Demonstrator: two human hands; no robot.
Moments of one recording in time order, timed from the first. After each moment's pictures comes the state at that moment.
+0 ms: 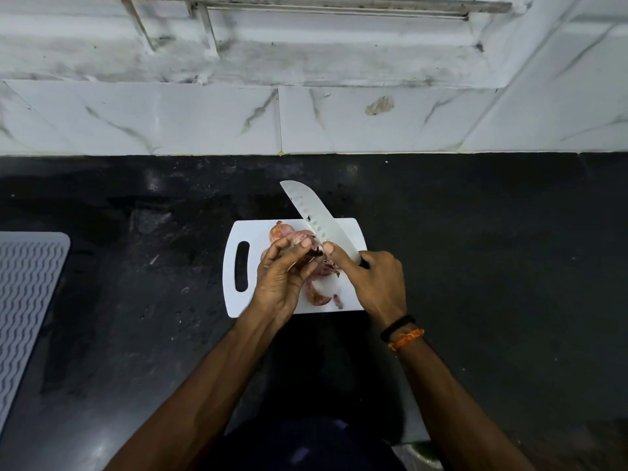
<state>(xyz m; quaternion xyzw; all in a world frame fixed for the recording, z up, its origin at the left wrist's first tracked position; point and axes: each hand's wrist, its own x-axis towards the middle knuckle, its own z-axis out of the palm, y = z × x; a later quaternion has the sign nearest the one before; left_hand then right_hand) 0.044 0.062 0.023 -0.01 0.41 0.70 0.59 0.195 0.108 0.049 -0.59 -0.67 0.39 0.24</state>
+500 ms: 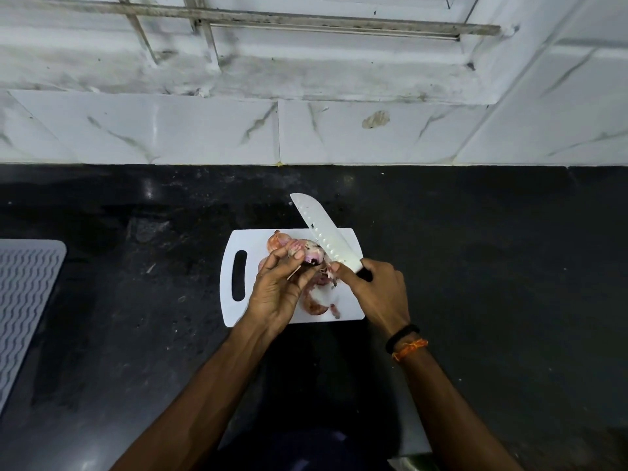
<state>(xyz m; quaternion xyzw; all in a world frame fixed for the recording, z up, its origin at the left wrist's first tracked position) 0.040 0.062 0.014 -0.02 0.39 0.69 0.61 0.206 0.115 0.044 -0.61 -0.67 0.38 0.20</state>
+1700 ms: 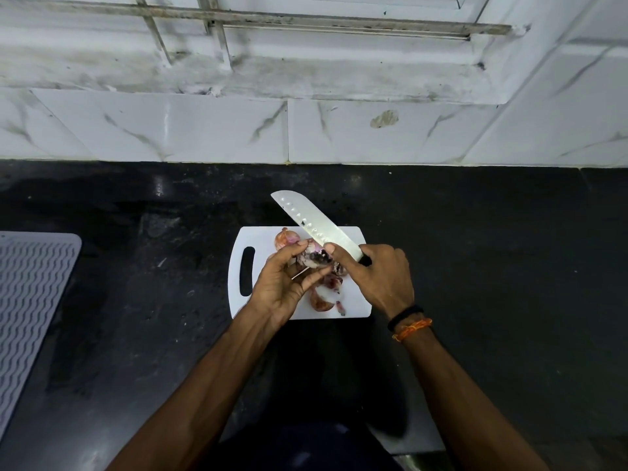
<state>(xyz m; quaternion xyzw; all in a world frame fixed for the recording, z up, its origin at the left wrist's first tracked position) 0.038 0.058 0.052 -0.04 0.42 0.65 0.63 0.194 0.129 0.058 -0.51 -0.77 0.30 0.21</state>
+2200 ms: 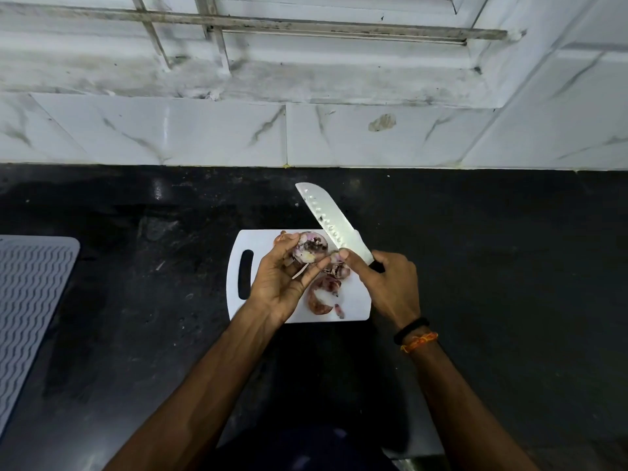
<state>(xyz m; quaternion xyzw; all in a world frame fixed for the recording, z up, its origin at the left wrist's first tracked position) 0.035 0.064 0.053 -0.06 0.40 0.66 0.63 0.208 0.124 0.053 -0.56 -0.70 0.37 0.24</state>
